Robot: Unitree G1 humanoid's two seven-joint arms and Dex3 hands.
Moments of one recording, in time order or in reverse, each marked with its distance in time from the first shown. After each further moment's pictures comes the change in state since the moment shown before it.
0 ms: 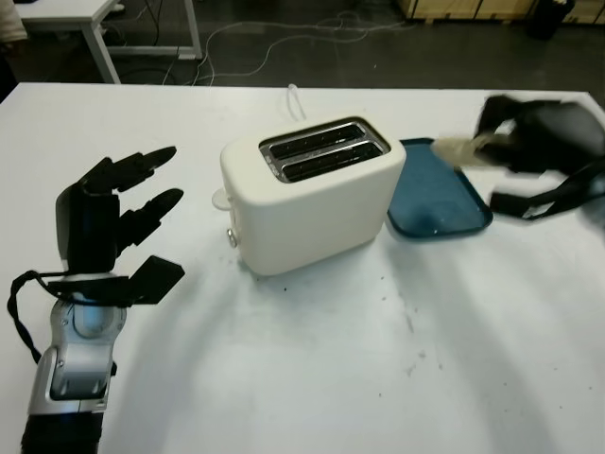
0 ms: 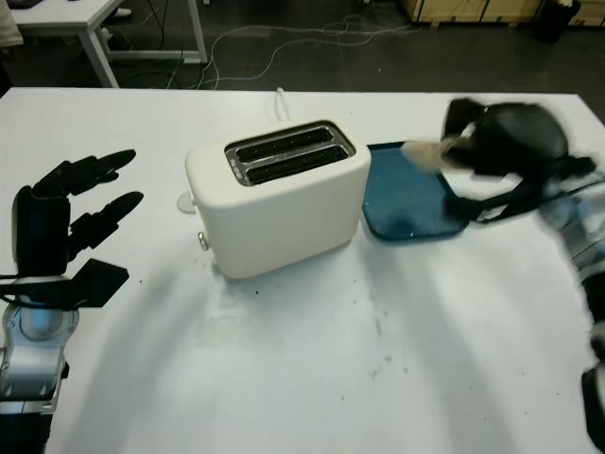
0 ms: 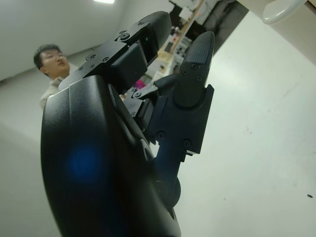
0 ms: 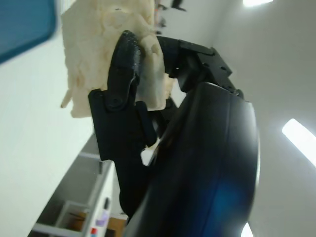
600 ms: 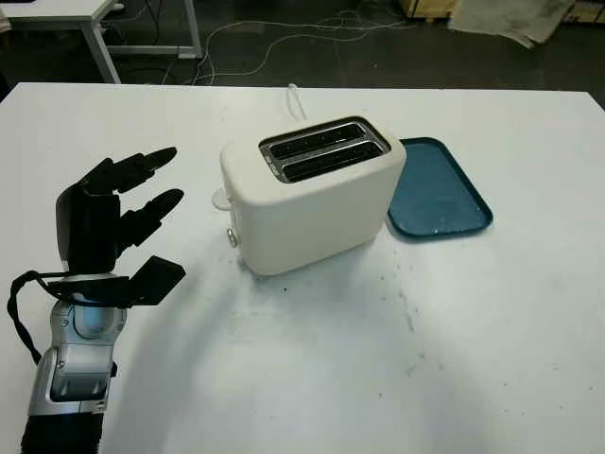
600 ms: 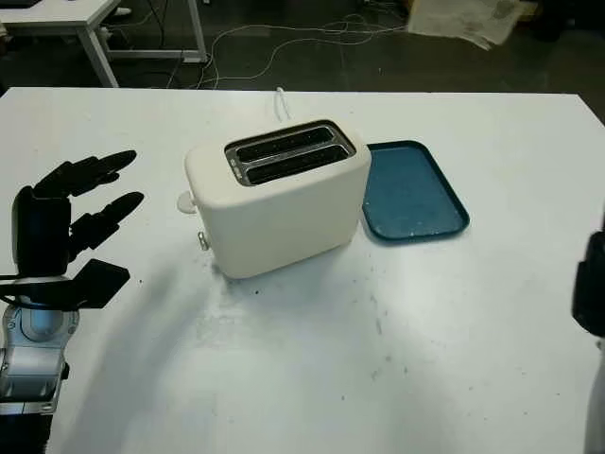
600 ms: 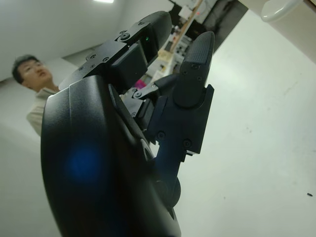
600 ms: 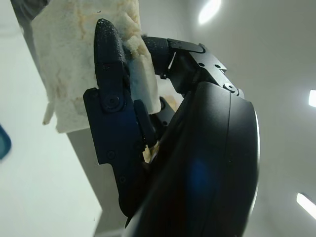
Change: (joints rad) left arm 0.002 -0.001 -0.001 -0.002 0.004 0.003 0.000; right arm -0.475 0.142 -0.132 0.306 0.366 -0.051 0.378
